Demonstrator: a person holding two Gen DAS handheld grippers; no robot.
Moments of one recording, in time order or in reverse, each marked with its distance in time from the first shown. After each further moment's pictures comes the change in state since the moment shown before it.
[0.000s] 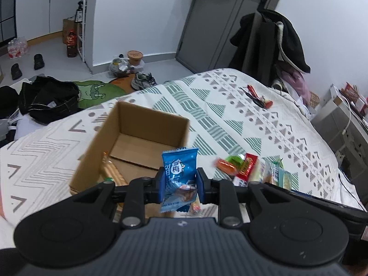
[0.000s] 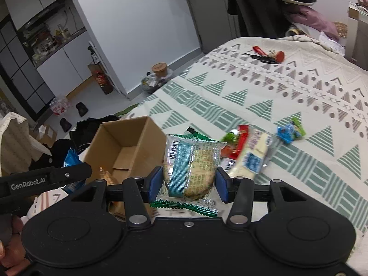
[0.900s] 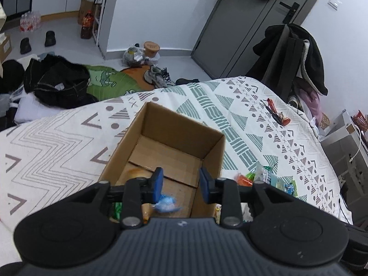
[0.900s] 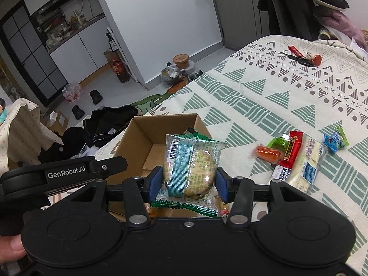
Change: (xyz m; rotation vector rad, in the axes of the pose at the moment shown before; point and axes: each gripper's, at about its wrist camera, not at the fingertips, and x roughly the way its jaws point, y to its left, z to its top) left arm 0.032 0.064 0.021 -0.144 0.030 -0.011; right arm 0.039 0.069 0.010 -0.059 0.047 0.049
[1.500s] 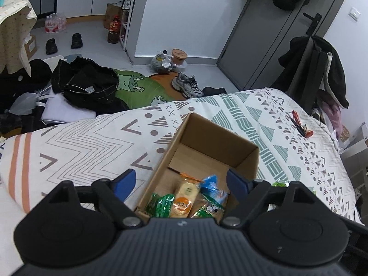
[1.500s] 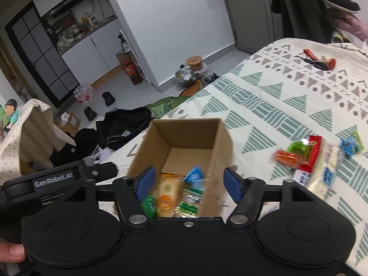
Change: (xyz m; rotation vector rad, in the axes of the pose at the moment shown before) left arm -0.025 0.030 0.007 -0.043 -0.035 0.124; right arm -0.006 0.008 0.002 -0.004 -0.025 0.041
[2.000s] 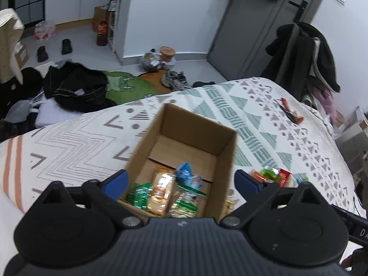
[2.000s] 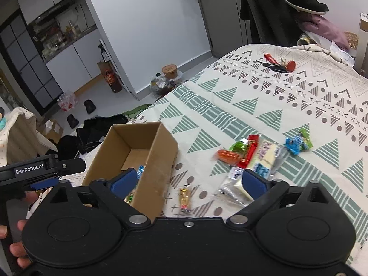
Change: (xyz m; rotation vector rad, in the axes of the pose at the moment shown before) left arm -0.007 -0.043 -0.019 0.077 0.006 -0.028; right arm -0.053 -0.079 -0.011 0.029 -0.040 -0.080
